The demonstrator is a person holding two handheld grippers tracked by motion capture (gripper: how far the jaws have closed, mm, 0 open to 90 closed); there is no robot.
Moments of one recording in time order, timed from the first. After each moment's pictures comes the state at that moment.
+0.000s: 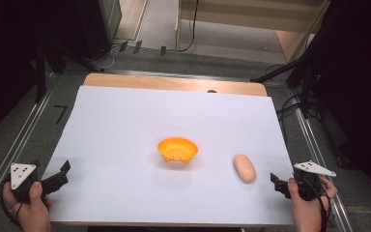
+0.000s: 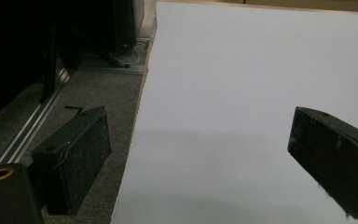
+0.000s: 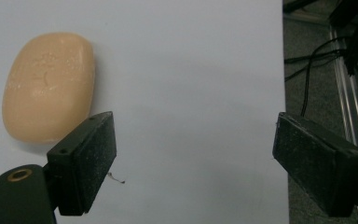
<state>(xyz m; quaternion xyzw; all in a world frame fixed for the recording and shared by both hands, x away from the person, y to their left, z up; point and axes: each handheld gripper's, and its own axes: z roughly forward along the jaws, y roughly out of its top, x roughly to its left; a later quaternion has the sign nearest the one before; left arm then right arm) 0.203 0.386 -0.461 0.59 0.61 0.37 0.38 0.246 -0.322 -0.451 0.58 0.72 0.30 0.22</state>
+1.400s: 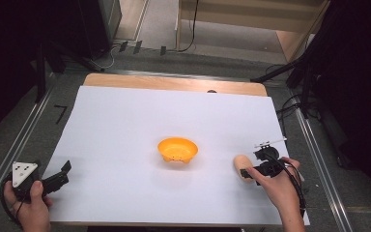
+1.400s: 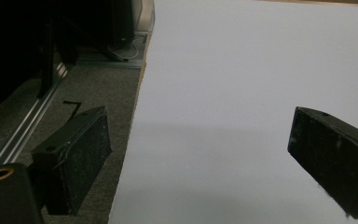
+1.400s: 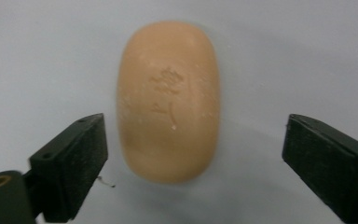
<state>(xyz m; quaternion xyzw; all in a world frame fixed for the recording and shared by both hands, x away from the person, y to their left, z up) 0.206 0.387 -0.461 0.59 0.62 0.36 0.38 0.307 -0.236 -0.434 0.57 0.80 0.18 0.07</state>
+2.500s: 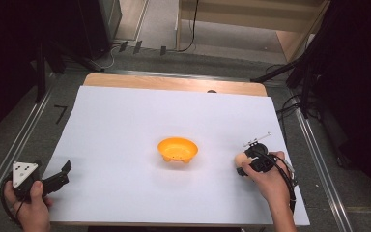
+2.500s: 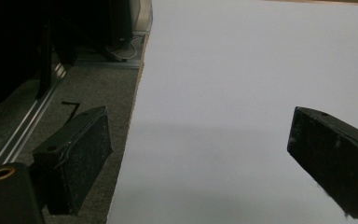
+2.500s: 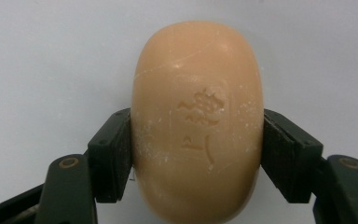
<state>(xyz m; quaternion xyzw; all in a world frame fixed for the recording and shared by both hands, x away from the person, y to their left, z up) 0.206 0.386 -0.461 0.60 0.61 0.36 0.38 0.325 -0.219 -0.443 0.52 0.84 0.14 0.07</state>
